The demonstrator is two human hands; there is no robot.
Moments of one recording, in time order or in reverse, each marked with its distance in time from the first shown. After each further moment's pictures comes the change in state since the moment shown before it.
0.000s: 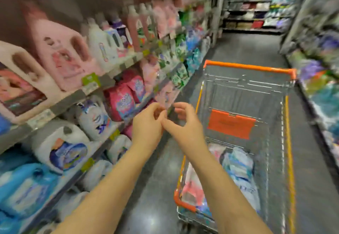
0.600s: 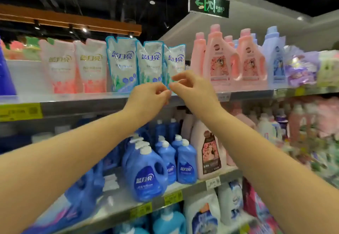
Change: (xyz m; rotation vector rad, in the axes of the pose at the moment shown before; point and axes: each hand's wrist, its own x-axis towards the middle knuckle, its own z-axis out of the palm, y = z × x) left_hand -0.026 -0.004 -0.519 0.527 0.597 0.015; right_hand -0.056 -0.336 0.356 0.113 -0.586 -0.771
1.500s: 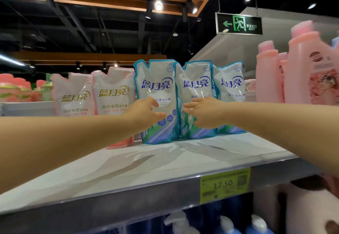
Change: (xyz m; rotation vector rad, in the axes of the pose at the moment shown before) left_hand 0.214 -0.202 -0.034 0.318 -0.087 -0.225; right_hand 0.285 0.127 0.162 -1.281 -0.691 -0.326
